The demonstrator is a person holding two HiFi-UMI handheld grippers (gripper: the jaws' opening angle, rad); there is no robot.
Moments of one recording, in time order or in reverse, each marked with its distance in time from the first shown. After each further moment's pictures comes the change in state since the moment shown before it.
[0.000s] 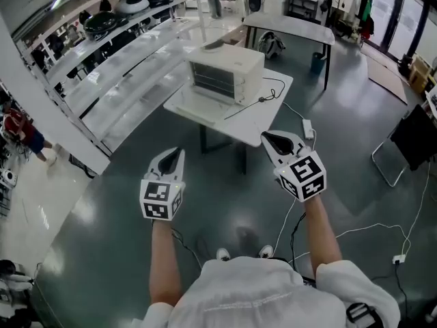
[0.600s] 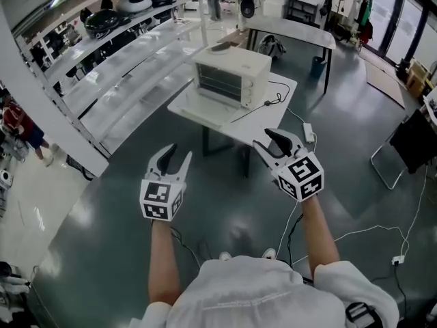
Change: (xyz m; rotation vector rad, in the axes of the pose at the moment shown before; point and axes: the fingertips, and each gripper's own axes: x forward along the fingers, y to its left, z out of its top) left arm -0.002 0.045 -0.008 -0.001 -0.062 -0.037; right arm 0.049 0.033 0.010 0.020 0.000 0.023
